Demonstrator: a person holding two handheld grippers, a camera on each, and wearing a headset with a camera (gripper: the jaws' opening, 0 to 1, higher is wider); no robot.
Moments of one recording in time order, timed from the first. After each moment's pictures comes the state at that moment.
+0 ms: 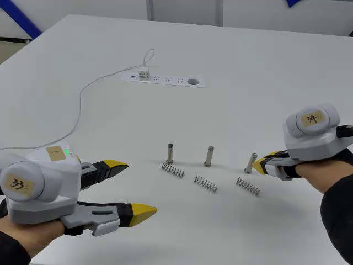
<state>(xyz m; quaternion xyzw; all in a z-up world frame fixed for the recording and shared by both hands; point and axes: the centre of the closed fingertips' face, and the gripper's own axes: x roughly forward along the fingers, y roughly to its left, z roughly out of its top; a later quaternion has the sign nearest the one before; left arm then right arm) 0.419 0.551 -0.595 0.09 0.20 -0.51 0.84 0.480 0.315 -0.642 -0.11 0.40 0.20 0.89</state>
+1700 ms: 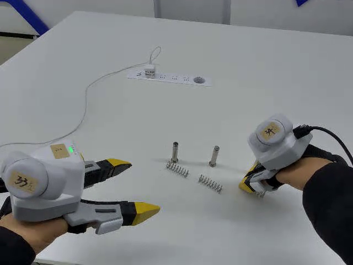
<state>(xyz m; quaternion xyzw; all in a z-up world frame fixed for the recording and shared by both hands) 0.419 0.553 -0.595 0.08 0.20 -0.50 0.84 0.472 0.358 -0.686 -0.23 0.47 0.32 0.79</state>
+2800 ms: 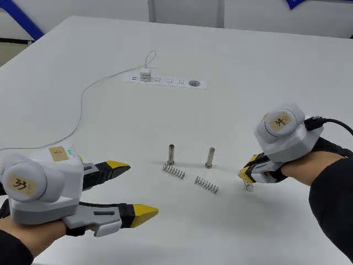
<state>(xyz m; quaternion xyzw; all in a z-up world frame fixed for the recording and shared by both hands) 0.417 0.549 -0.593 0.09 0.20 -0.51 0.83 0.475 0.357 -0.649 -0.23 0.42 0.31 0.82</state>
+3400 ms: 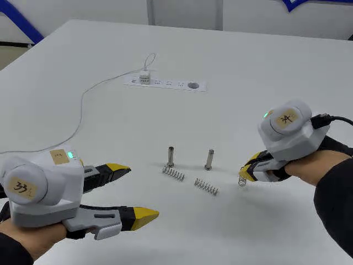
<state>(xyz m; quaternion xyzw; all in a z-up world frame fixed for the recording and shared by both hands) 0.415 0.548 -0.591 0.09 0.20 -0.51 0.83 0.473 0.364 -0.617 -0.19 0.40 0.31 0.84</state>
